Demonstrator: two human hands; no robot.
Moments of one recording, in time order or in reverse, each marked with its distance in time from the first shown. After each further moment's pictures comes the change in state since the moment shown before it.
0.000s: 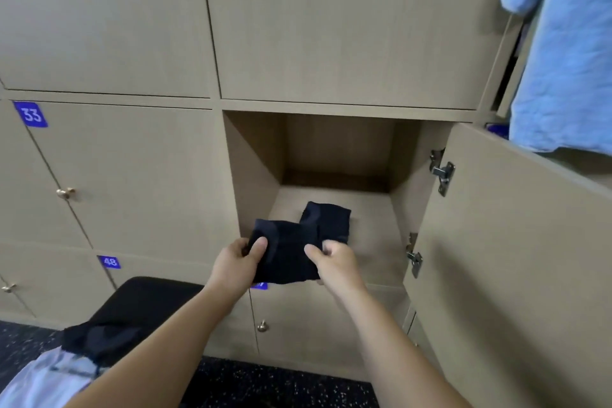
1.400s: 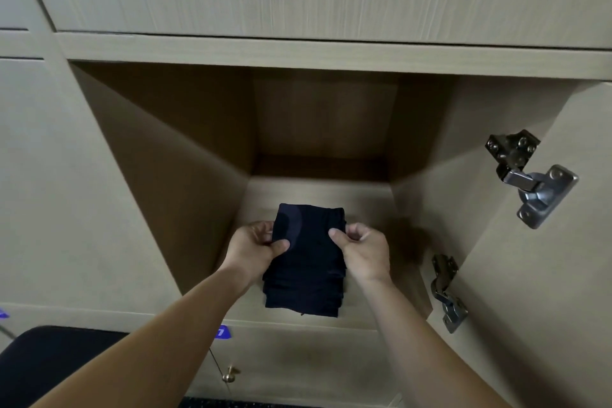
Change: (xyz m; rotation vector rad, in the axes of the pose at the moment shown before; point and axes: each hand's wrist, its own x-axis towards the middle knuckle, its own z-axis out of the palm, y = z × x) left_hand 0.195 -0.021 0.105 -0.031 -0.223 -0.036; right_hand 0.193 0.079 -0.032 -0.054 0.284 0.102
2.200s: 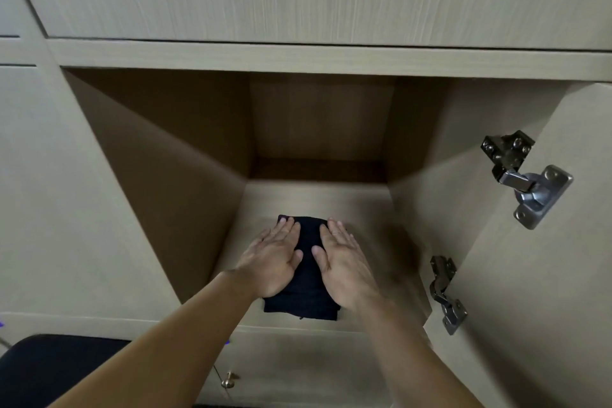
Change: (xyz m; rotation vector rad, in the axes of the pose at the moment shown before) left_hand 0.012 0.001 0.015 1.124 -0.265 0.381; right_hand -0.017 -0.006 0.001 -0.776 -0.332 -0.412
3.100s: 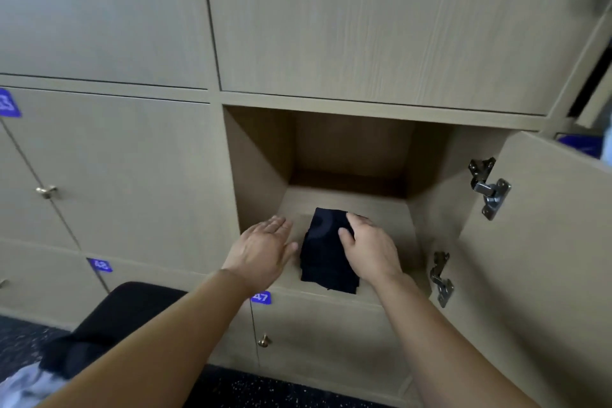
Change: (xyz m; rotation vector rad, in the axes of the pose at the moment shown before) left_hand -0.149 0.006 -0.057 0.097 0.271 -0.099; right_hand -0.072 -0.066 -0.061 -0.067 0.218 0.020
